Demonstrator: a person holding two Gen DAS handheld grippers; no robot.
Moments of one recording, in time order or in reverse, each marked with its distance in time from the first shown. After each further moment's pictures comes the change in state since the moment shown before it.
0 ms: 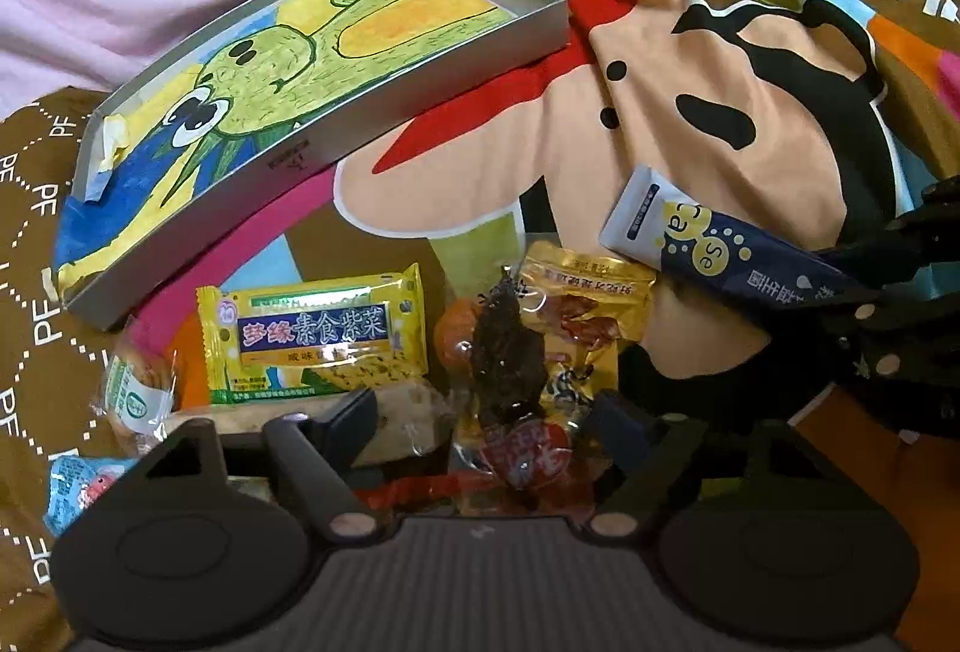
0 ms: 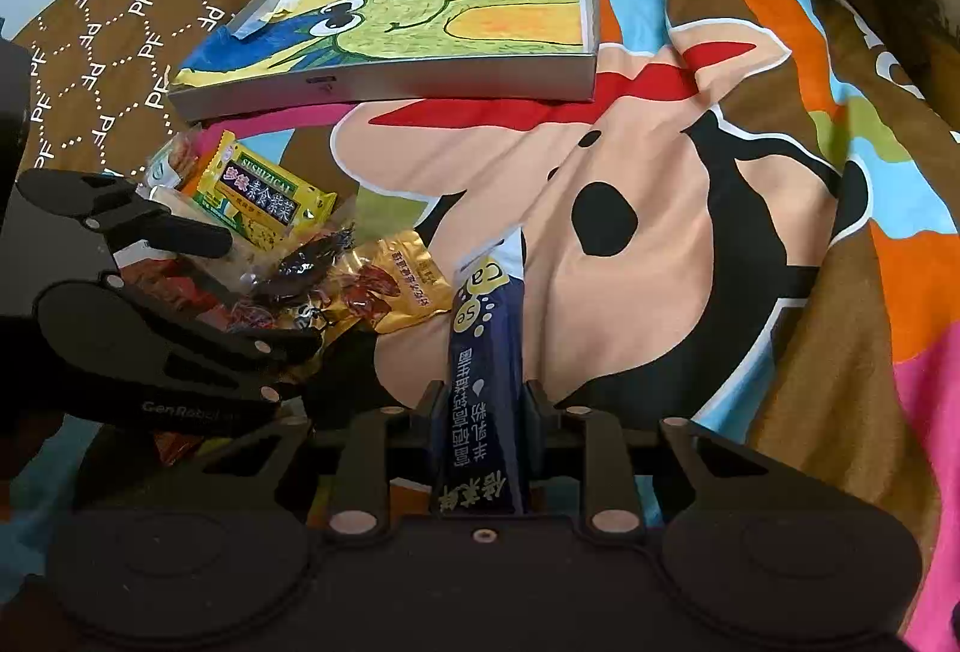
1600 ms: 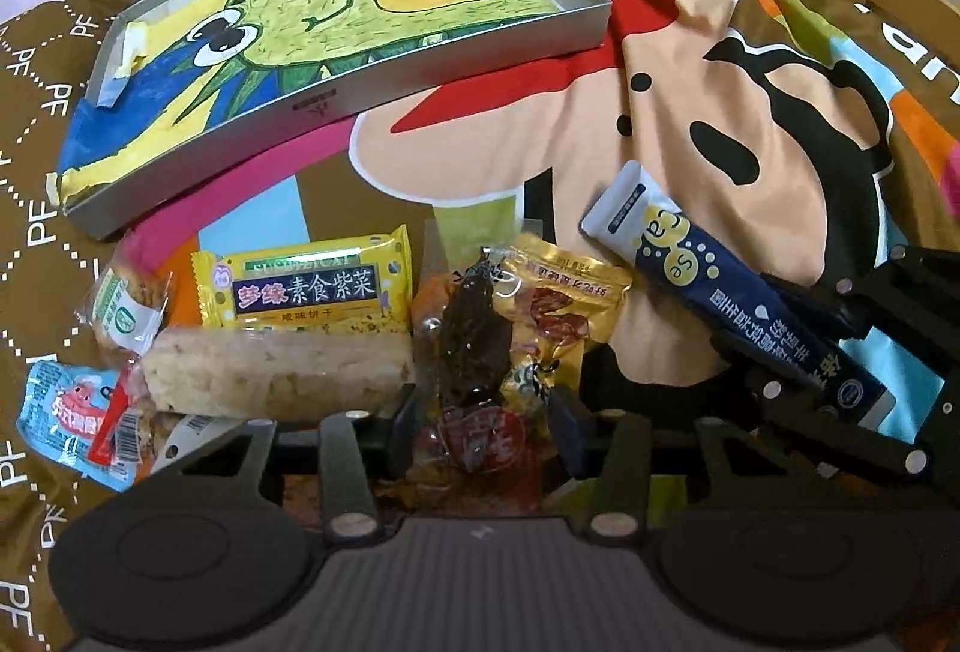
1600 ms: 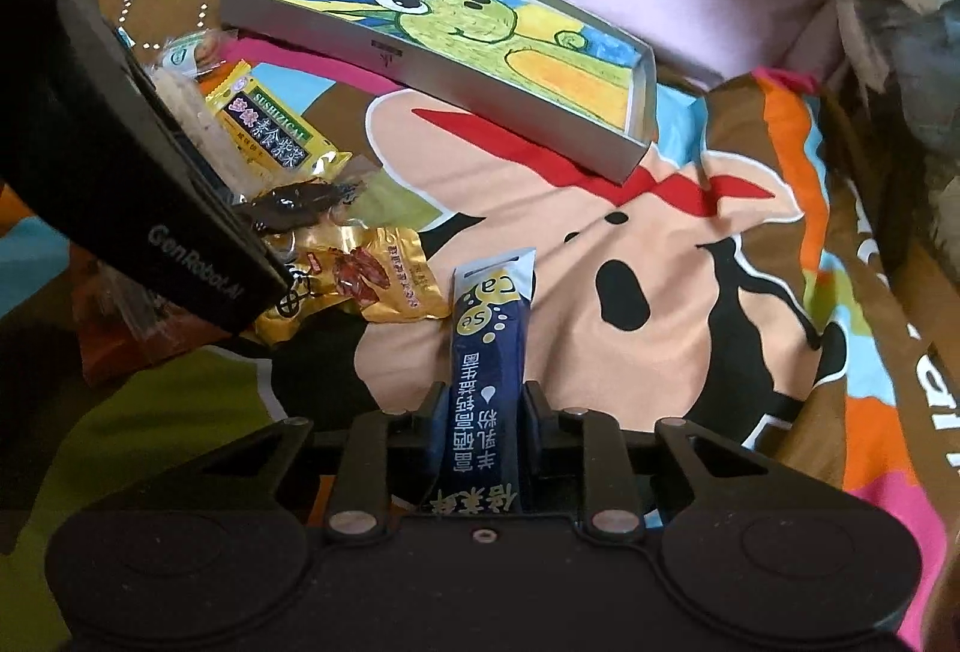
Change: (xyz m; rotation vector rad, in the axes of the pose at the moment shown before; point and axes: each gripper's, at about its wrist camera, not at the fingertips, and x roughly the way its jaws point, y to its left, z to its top) left arm -0.013 0.005 0.012 -0.187 0.101 -0.054; right arm 0.011 0.051 -0.017 -0.369 -0.101 -0.234
